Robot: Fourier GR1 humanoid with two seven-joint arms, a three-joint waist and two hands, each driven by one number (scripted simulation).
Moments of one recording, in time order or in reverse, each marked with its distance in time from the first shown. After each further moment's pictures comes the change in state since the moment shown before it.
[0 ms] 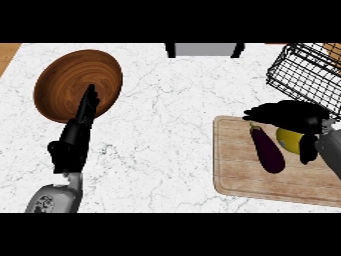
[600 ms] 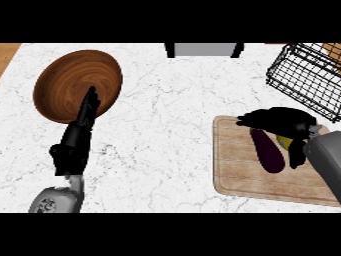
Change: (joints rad) left arm 0.016 -0.022 0.007 -0.004 -0.024 -0.006 -0.011; right arm 0.025 0.082 -0.029 0.067 0.058 -0.036 -0.022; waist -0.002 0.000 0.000
